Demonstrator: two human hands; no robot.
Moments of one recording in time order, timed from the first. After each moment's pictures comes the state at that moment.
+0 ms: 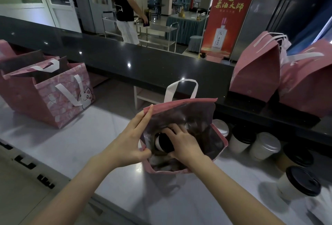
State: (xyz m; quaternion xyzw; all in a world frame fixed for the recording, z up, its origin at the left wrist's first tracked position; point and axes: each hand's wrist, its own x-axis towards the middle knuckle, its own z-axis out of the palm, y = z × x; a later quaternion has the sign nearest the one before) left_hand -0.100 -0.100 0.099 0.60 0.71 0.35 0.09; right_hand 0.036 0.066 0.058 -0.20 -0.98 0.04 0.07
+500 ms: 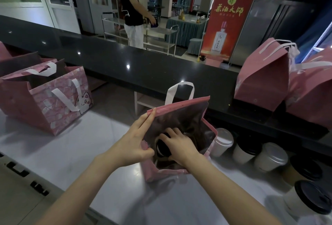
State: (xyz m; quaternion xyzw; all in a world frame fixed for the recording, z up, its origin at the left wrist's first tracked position) left_hand -0.133 -0.072 0.090 0.58 0.72 0.36 0.14; right_hand -0.006 0.087 0.052 -0.16 -0.99 -0.04 0.01
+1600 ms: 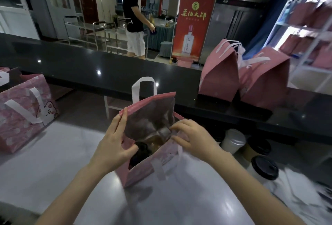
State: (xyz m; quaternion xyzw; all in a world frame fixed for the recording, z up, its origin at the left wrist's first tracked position) left_hand -0.094 -0.057 0.082 0.56 0.72 0.41 0.03; right_hand 0.122 0.104 0.125 -0.23 -0.95 0.12 0.19
